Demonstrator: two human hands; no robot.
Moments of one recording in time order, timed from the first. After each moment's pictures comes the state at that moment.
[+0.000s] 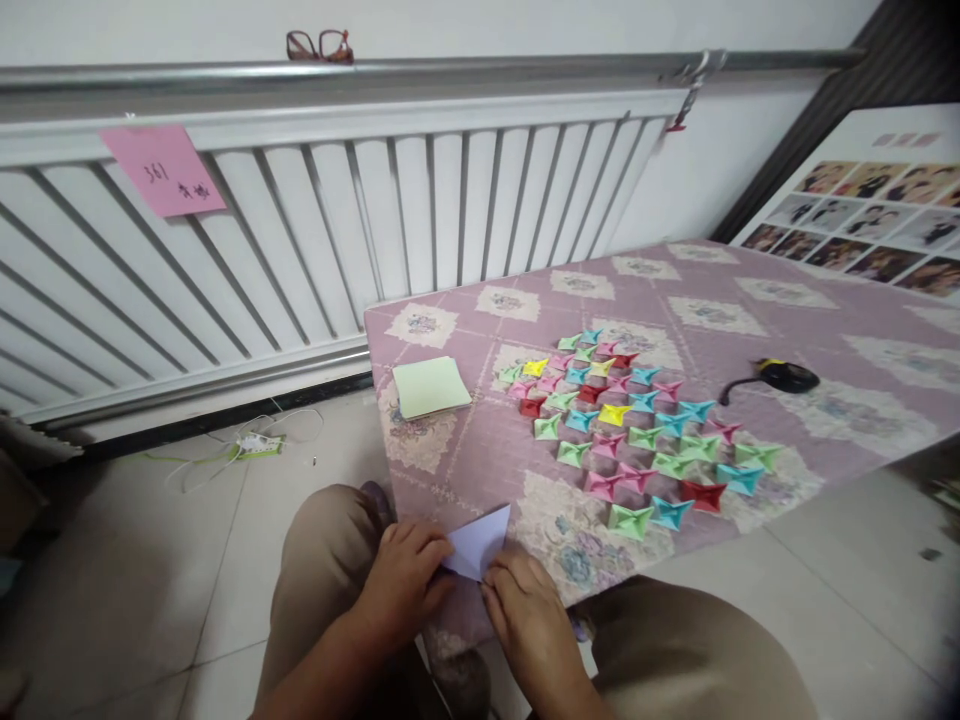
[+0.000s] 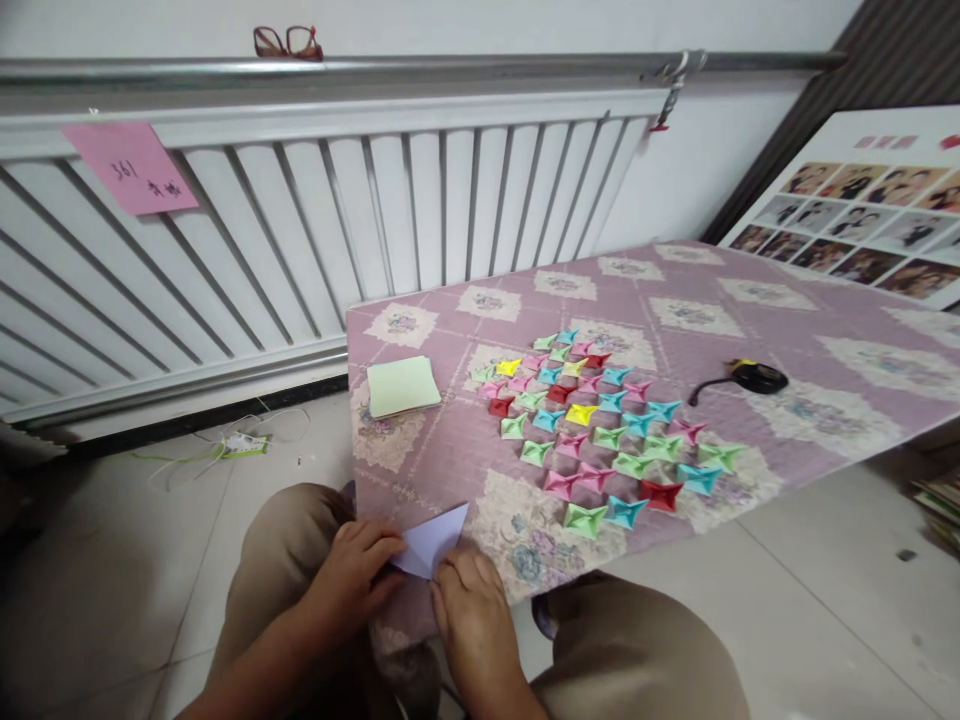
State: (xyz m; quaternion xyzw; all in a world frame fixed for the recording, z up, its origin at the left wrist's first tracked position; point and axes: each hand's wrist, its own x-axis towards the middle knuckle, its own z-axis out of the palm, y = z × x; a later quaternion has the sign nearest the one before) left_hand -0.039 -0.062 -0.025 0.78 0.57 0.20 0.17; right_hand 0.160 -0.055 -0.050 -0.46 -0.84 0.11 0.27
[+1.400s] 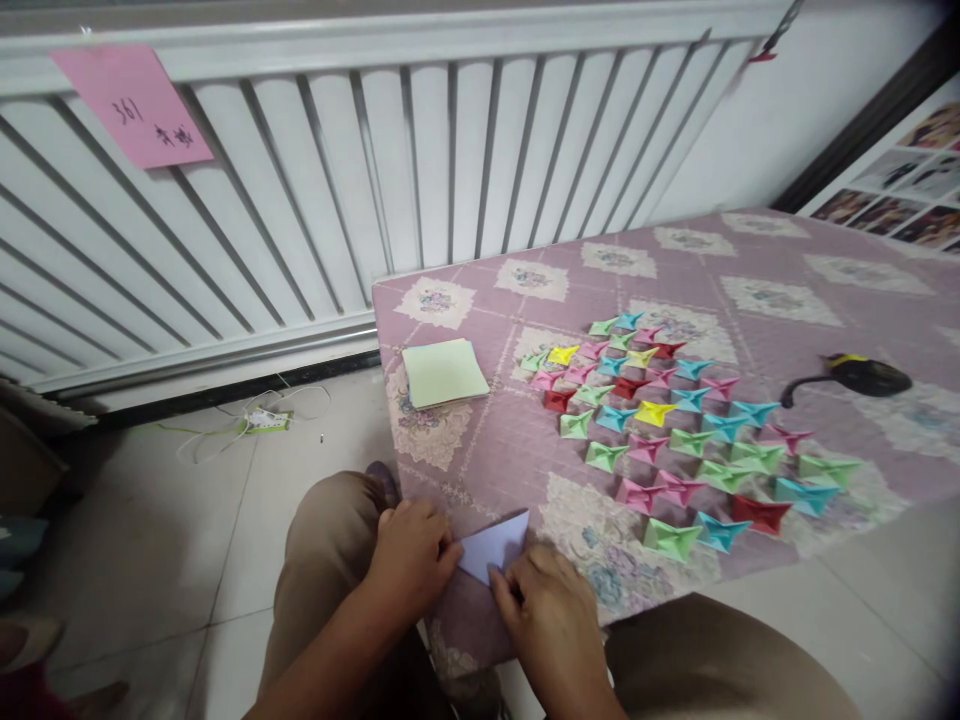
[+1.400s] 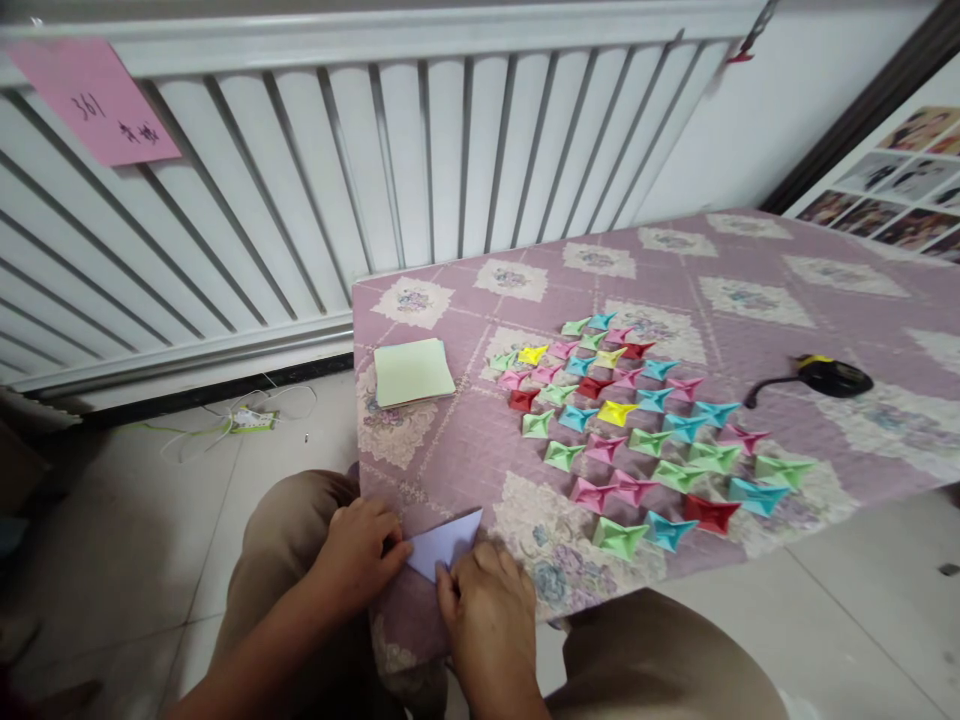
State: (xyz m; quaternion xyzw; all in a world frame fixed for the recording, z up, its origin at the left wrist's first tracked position) left_hand -0.036 -0.023 -0.008 0.68 0.70 0.05 0.21; right_hand 0.147 -0.031 -0.036 -0.55 -0.81 0.06 0.17
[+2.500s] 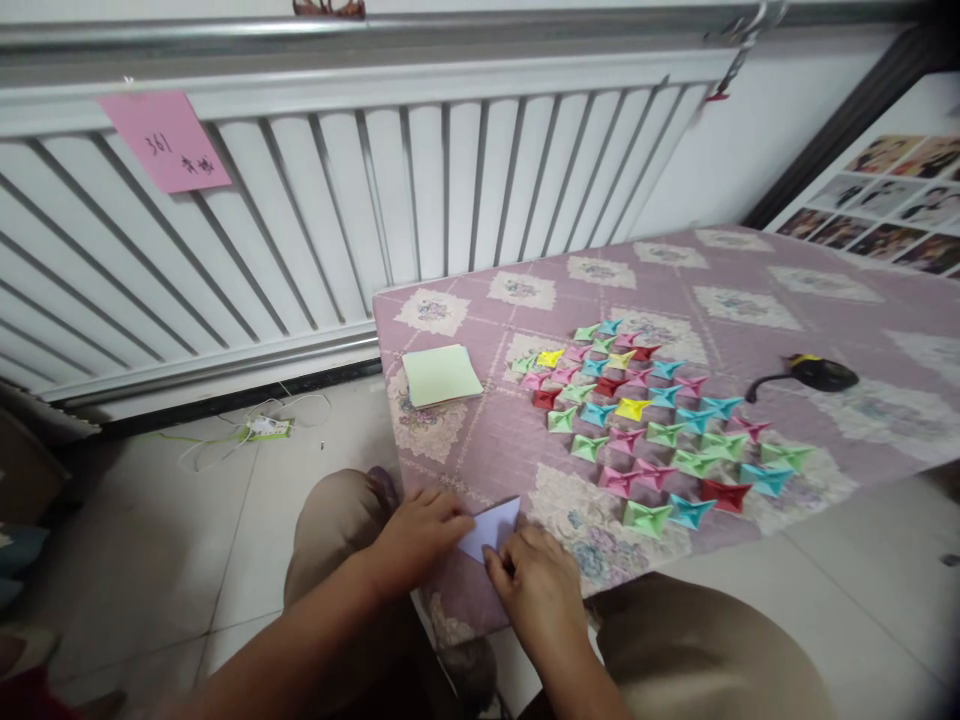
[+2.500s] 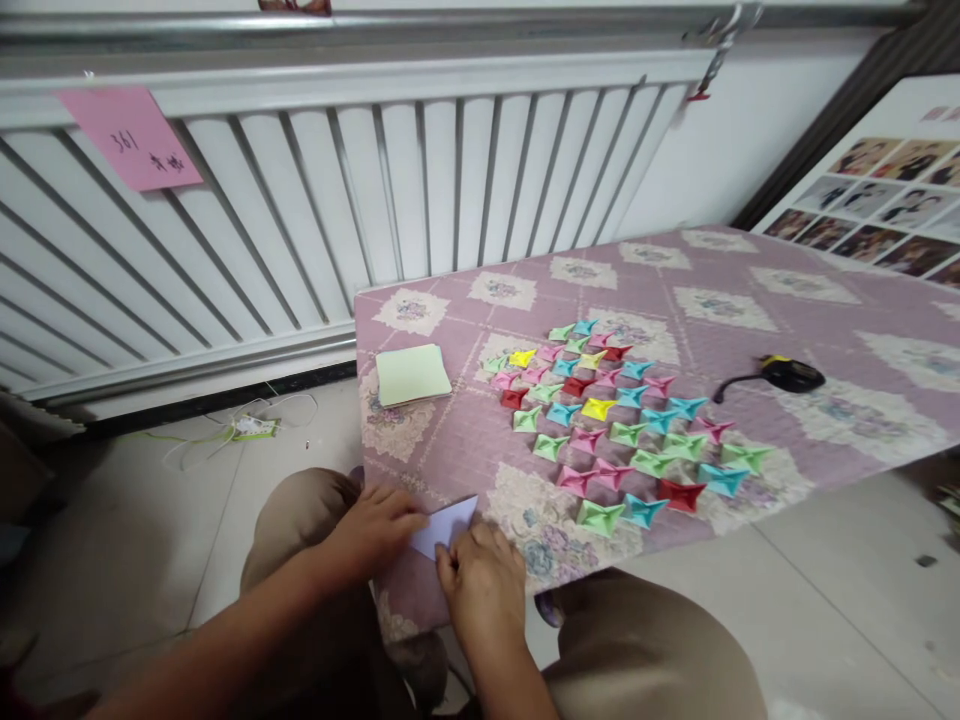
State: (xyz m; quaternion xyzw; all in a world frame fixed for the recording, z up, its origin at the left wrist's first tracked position) left_hand -0.052 -0.024 -0.026 0.88 0.47 0.08 0.07; right_hand 0.145 -0.036 -0.034 -0.58 -0.79 0.08 0.18
